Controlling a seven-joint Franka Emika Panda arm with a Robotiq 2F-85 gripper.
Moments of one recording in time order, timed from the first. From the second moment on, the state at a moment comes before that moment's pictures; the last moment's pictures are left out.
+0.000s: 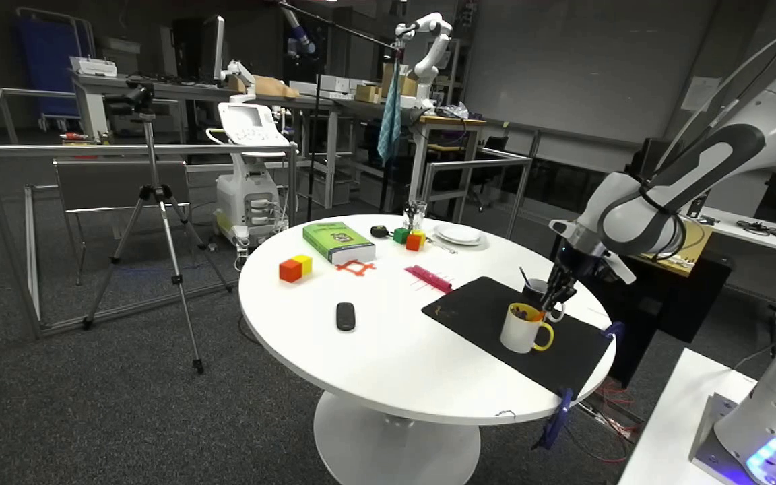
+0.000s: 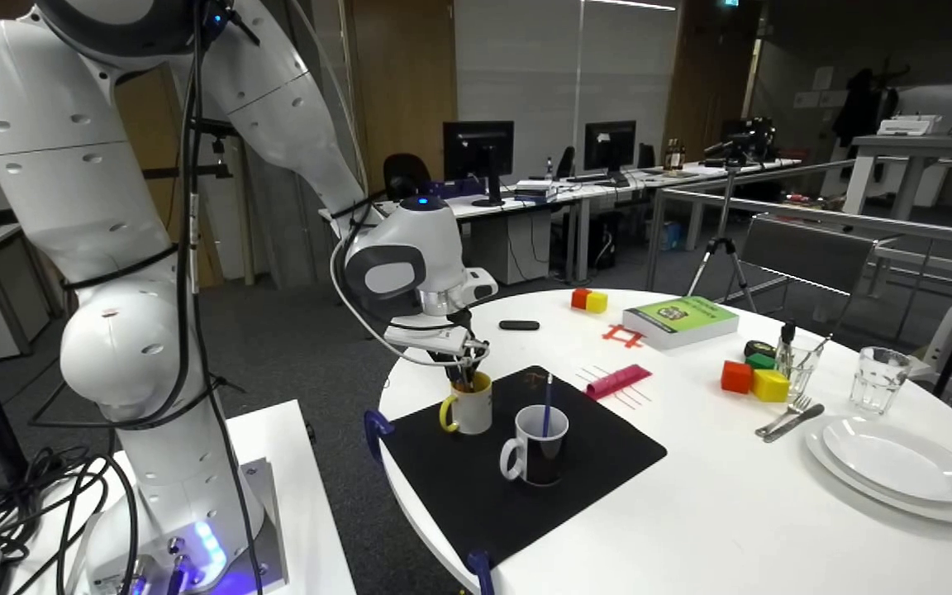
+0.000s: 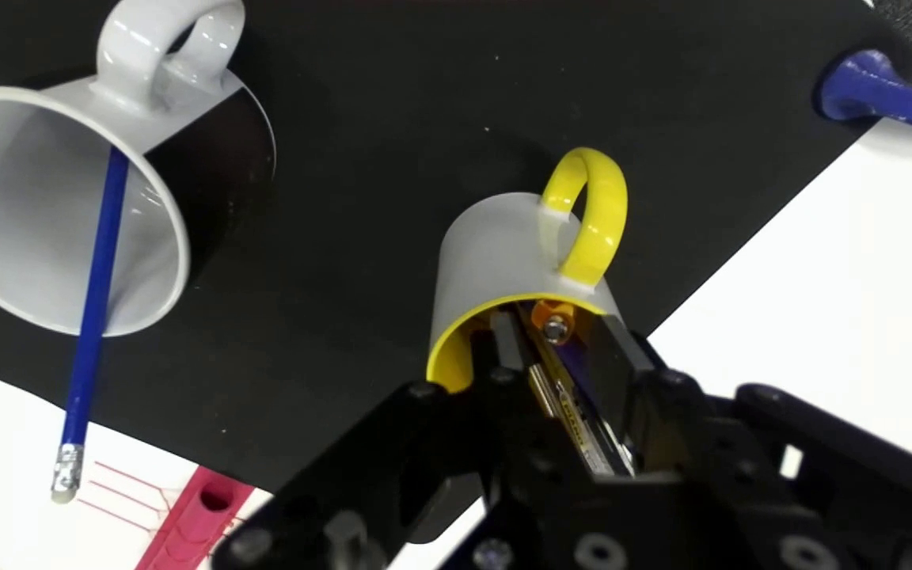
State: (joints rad) arm 0.02 -0.08 0.09 -2.77 0.33 2.89 -0.85
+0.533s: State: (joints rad) arm 0.04 -0.11 0.04 -2.77 0.32 2.82 -0.83
